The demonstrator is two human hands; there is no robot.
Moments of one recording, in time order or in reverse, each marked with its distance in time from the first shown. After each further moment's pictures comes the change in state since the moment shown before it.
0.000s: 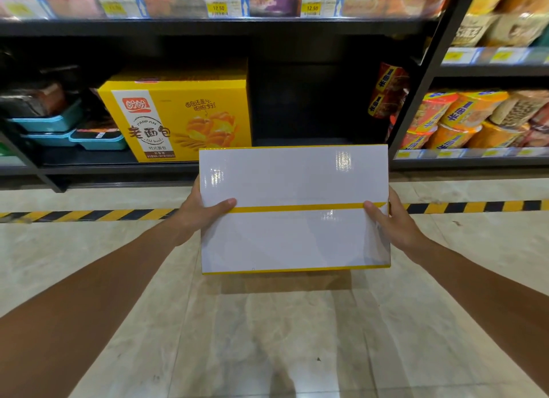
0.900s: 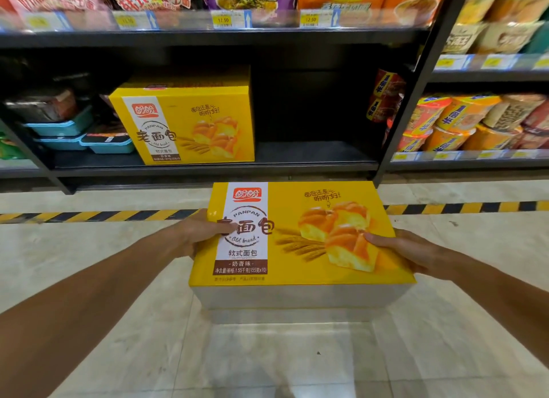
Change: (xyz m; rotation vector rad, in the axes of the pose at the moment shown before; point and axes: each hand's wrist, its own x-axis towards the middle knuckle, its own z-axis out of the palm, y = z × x) left_hand -0.054 0.025 0.012 0.149 -0.061 -0.543; right_hand -0.045 0.001 -0.038 -0.066 -0.384 0.423
